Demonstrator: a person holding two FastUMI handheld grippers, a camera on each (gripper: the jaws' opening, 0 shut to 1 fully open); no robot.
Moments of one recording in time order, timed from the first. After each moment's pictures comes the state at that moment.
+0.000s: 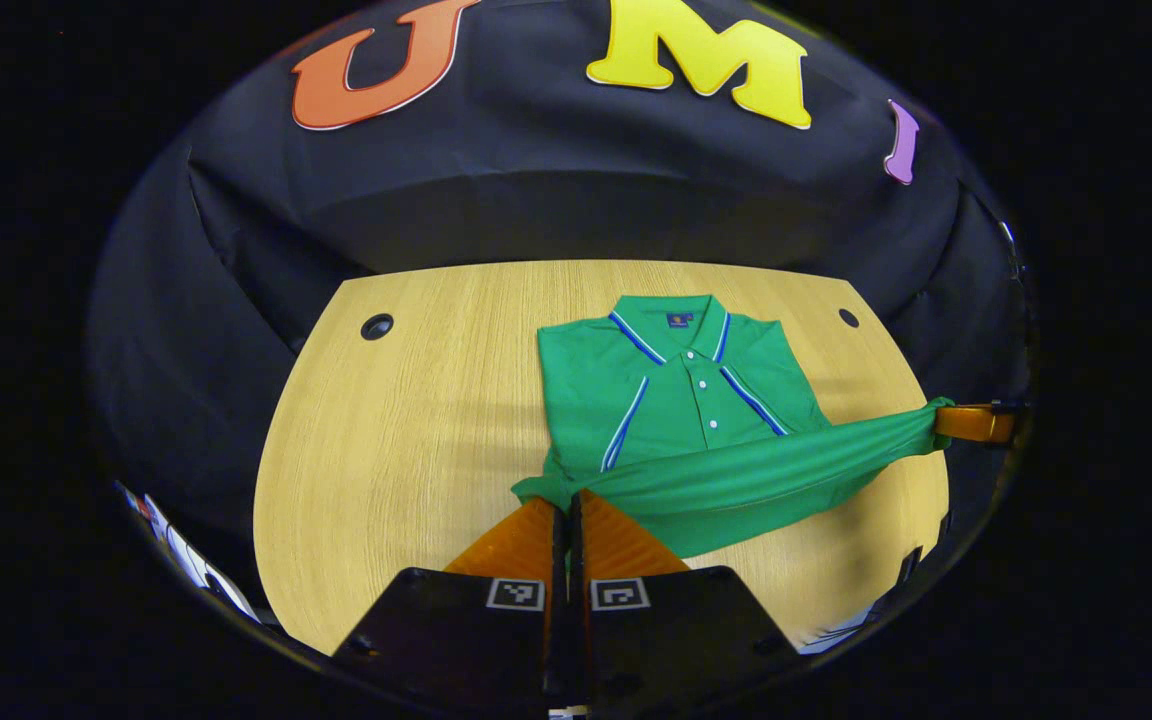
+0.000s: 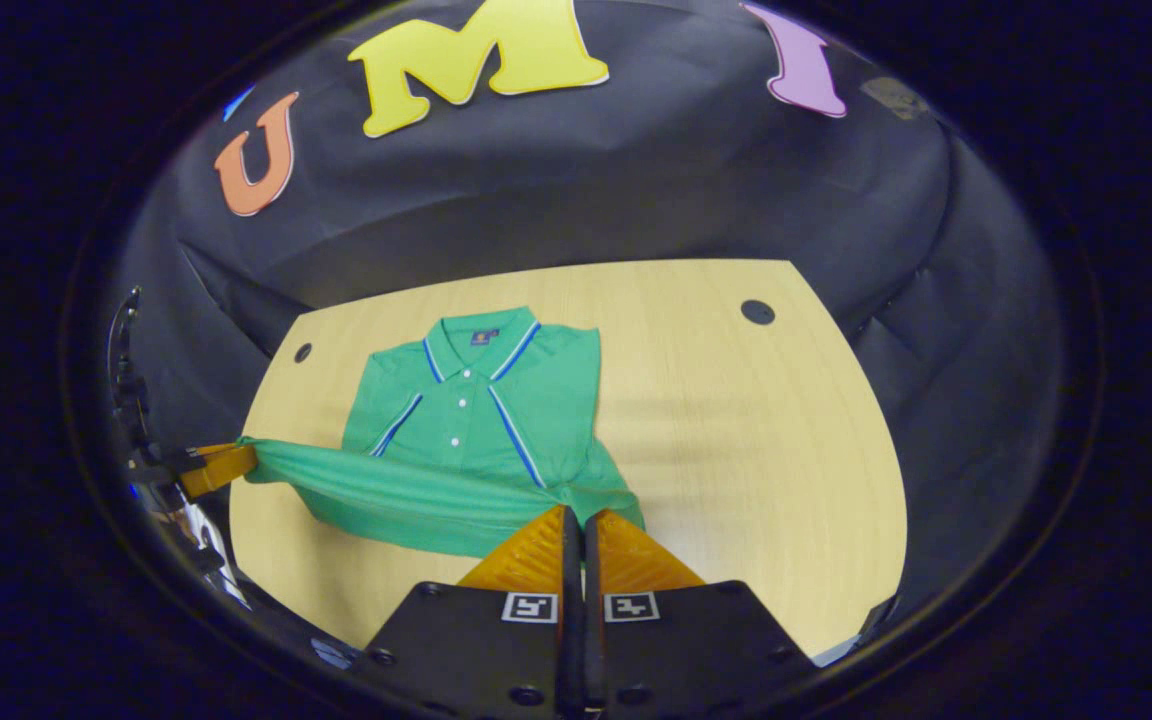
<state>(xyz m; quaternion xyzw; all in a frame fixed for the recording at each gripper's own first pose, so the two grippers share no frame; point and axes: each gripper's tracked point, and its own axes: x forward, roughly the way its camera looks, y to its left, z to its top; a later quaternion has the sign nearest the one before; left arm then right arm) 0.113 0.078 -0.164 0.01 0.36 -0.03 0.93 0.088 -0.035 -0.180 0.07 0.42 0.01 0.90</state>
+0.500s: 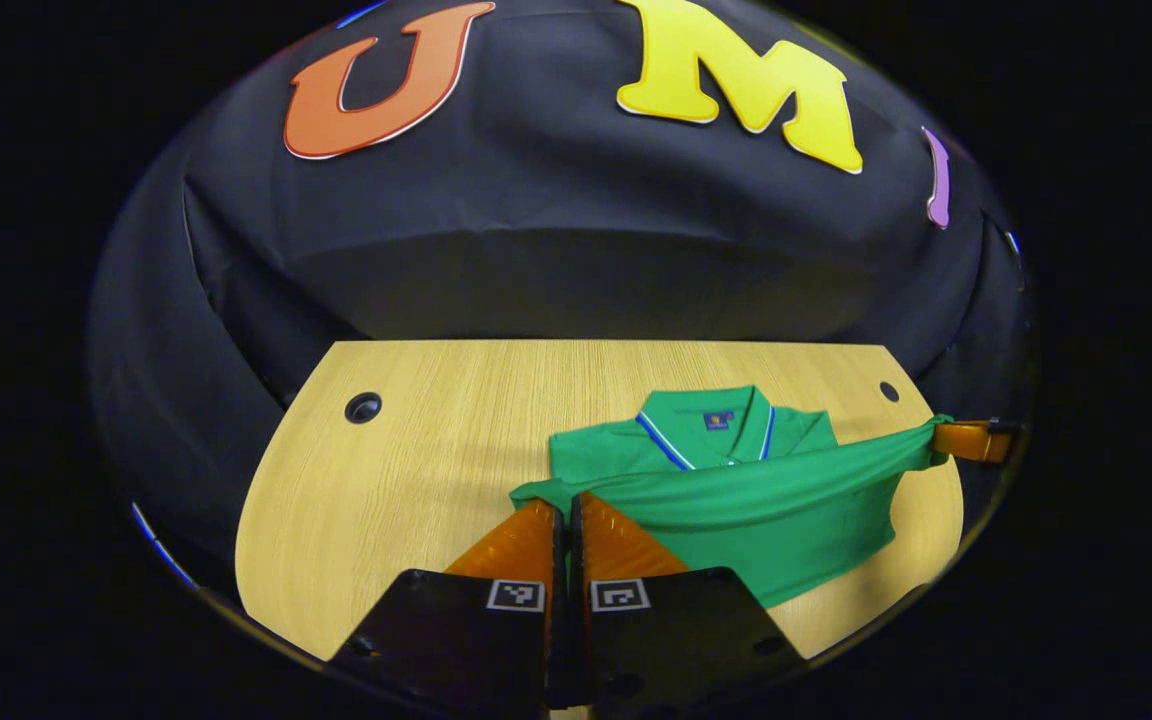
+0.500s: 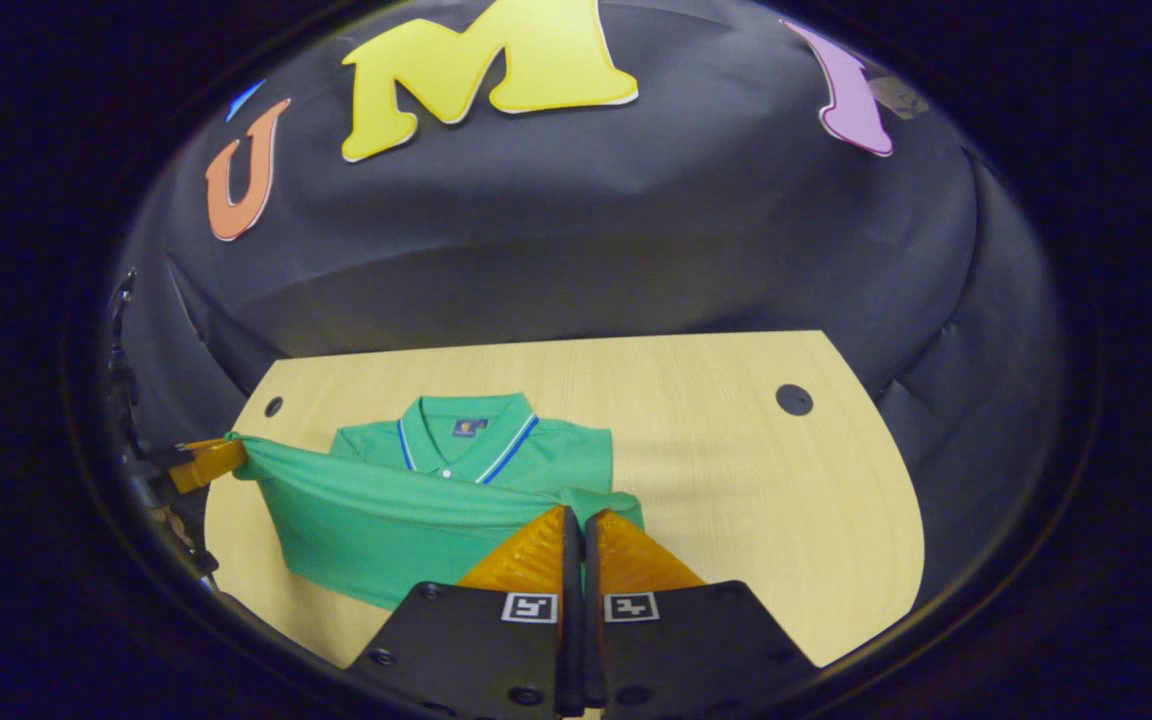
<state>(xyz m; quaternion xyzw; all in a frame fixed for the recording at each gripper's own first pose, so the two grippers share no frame) 0.237 0.083 -0.161 -0.01 0.27 0.00 0.96 0.217 -0.030 -0.198 0.06 0.34 0.00 0.94</state>
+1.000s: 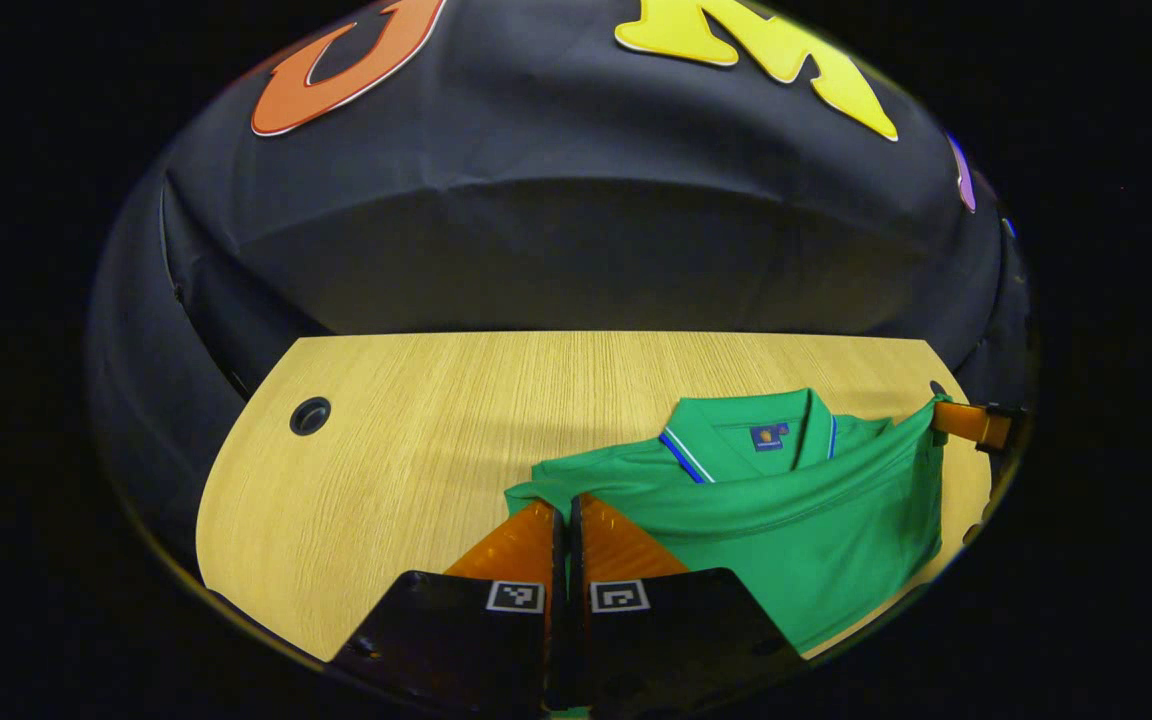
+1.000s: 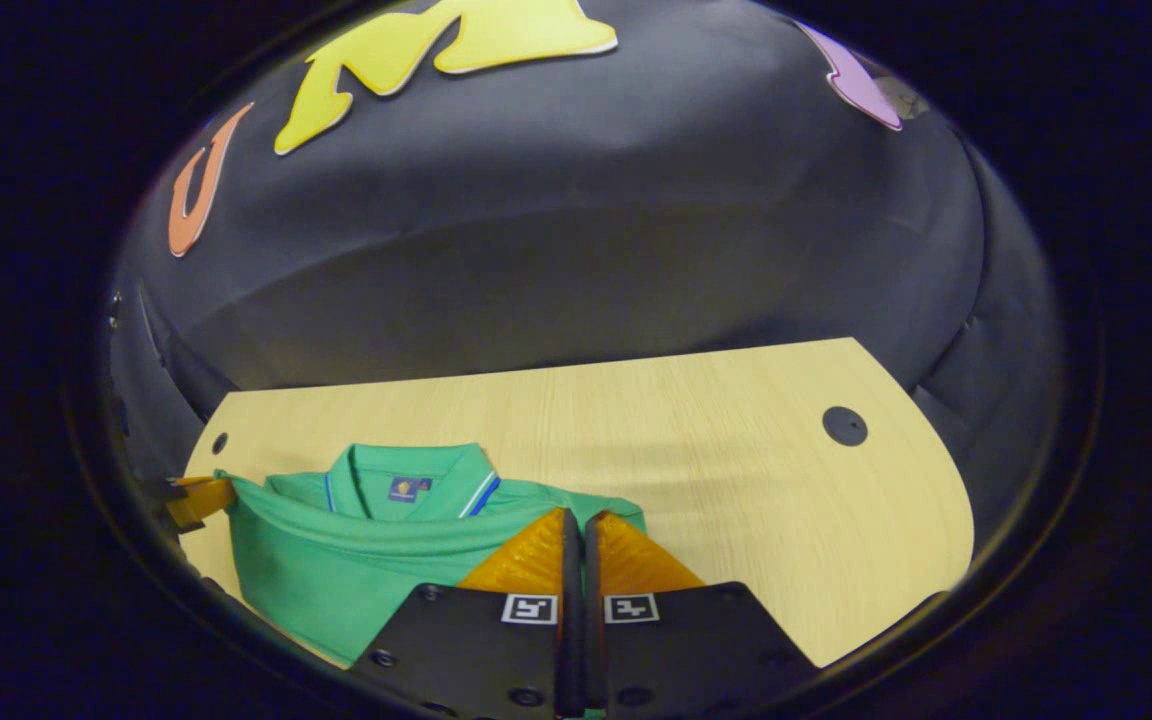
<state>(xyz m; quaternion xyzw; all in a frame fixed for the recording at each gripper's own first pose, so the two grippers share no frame) 0.316 0.081 -0.218 0.00 0.27 0.01 0.96 0.320 -0.035 -0.264 0.08 0.31 -0.02 0.95</state>
